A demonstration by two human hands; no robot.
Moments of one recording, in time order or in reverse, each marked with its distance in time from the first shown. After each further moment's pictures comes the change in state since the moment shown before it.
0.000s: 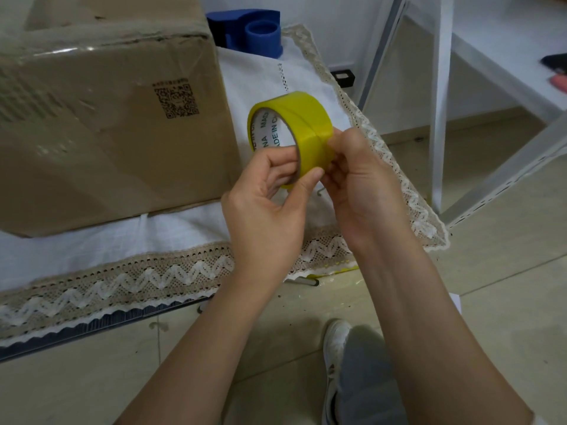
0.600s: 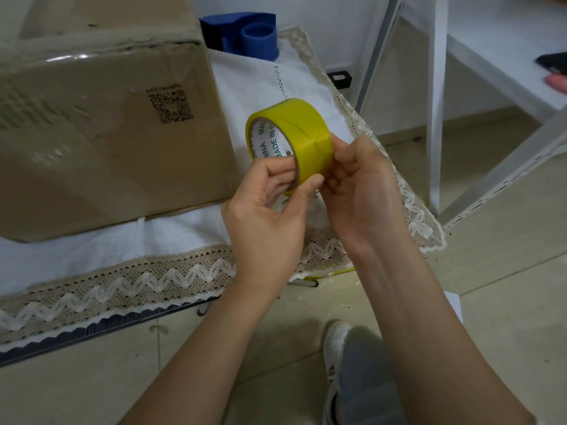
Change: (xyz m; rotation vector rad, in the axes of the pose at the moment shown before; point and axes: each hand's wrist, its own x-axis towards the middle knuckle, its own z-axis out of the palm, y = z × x) left_hand -0.006 -0.006 0.005 -0.032 0.029 0.003; right_hand 0.001 -0.001 -0.004 0.176 -0.102 0.083
